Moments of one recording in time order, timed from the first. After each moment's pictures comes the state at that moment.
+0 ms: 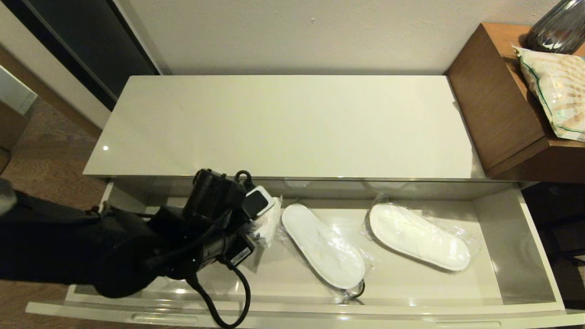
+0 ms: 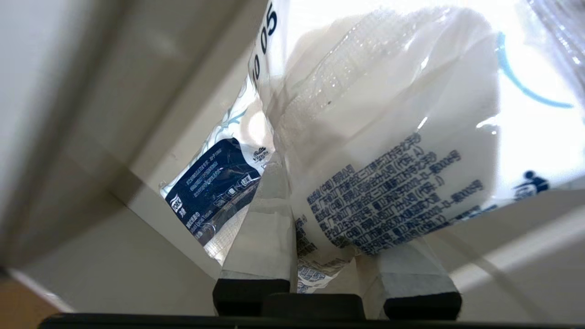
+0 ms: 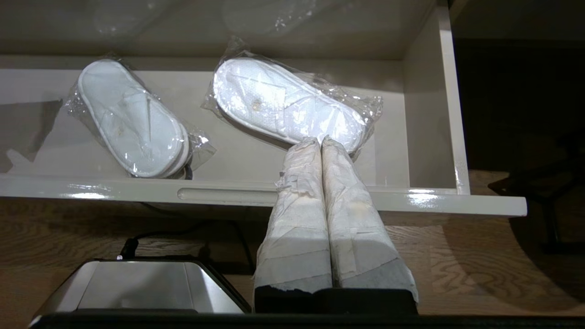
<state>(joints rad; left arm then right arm) -0.64 1.76 -0.91 -0.19 0.39 0.50 0.00 0.00 0.00 0.00 0.00 -0.02</state>
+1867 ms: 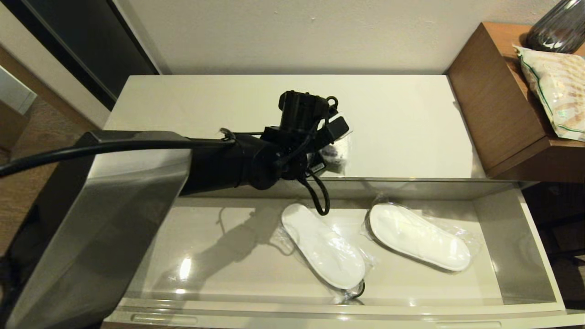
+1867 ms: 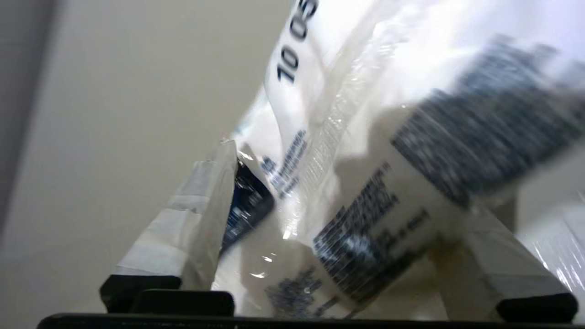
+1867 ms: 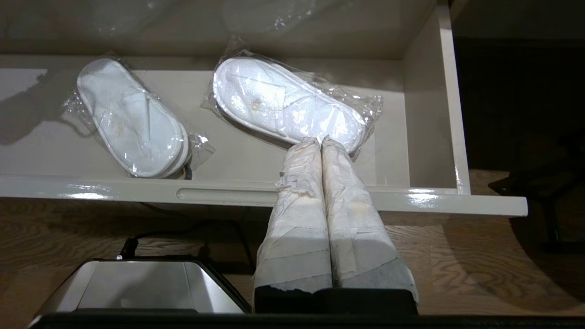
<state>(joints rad) -0.72 2.25 -1.94 -0.07 0.47 0.80 0.00 0.00 0.00 0.00 0.00 -0.02</state>
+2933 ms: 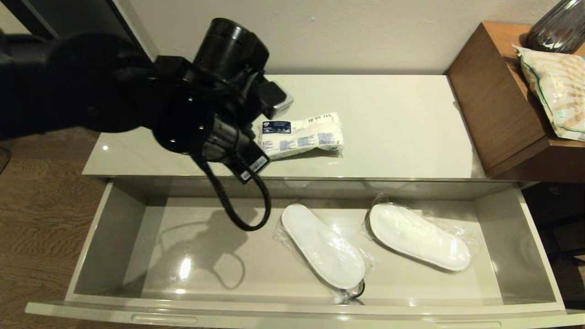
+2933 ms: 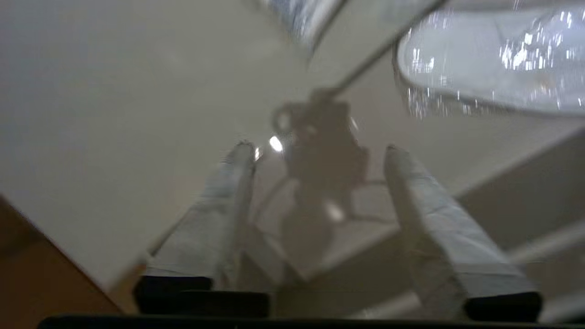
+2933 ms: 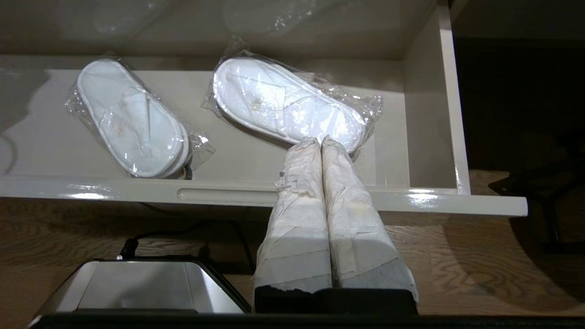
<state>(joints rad) -0.70 1.82 -1.80 0.63 0.49 0.39 0.00 0.00 0.00 0.00 0.00 -0.02</state>
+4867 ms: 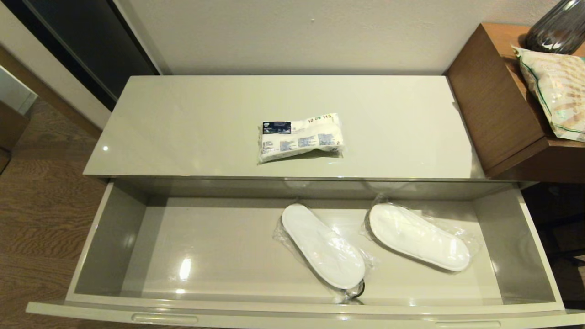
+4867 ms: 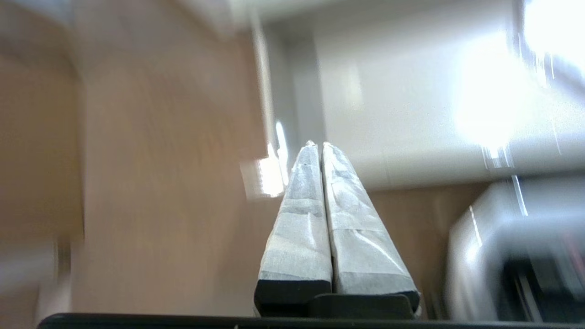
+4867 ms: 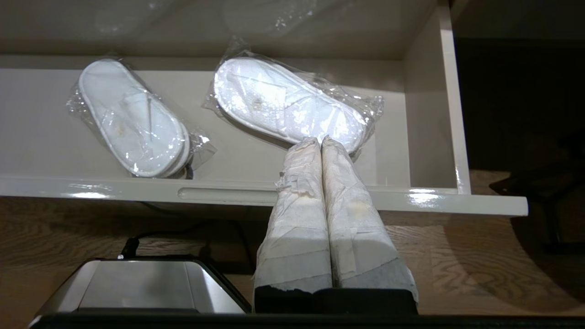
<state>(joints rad) 0.06 0.36 -0.84 0.62 0.07 0.35 0.00 0.00 0.00 0.00 0.00 -0.02</state>
